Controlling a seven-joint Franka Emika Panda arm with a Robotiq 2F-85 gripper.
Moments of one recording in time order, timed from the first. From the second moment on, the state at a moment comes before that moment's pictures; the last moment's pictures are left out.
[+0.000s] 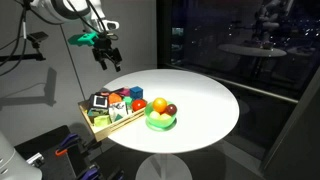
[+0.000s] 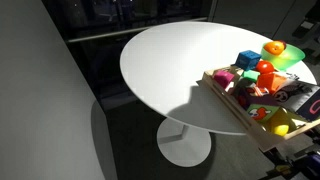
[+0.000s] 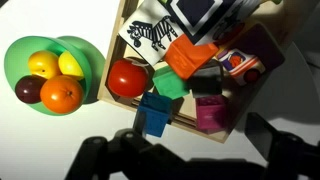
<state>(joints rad) 0.09 -0.40 0.14 -2.53 -0.03 2.24 -0.01</state>
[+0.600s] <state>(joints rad) 0.09 -0.39 0.14 -2.52 -0.03 2.24 0.00</state>
